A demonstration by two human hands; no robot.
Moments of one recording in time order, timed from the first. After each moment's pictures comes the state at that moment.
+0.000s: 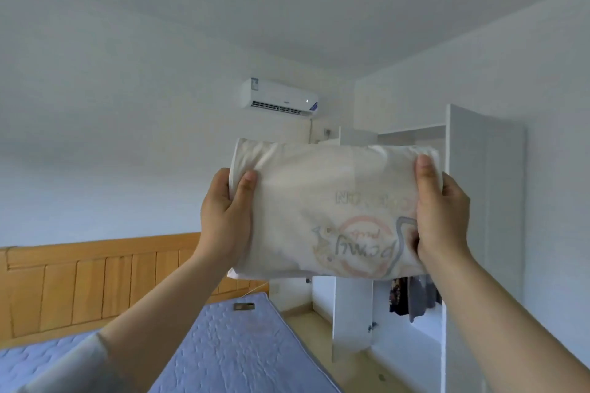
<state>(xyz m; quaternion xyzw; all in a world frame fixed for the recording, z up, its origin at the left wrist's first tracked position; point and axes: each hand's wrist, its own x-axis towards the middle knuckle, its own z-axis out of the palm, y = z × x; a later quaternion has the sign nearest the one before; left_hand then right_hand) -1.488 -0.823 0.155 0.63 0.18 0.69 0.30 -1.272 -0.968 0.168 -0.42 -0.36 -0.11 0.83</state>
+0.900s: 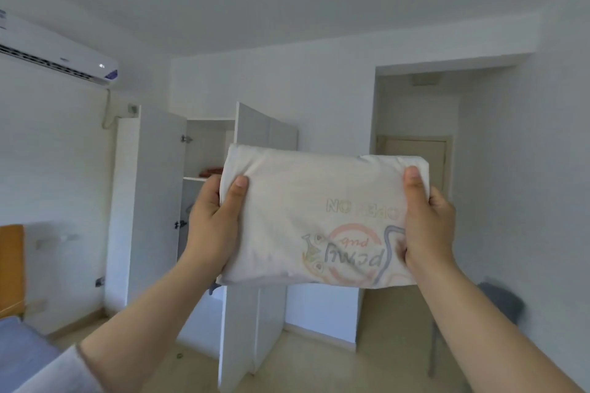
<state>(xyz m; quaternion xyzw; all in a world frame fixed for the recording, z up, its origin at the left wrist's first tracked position) -1.278 -1.121 0.141 0.64 -0.05 0.52 0.56 -1.199 -1.367 0.161 -0.51 -0.20 -0.33 0.77</state>
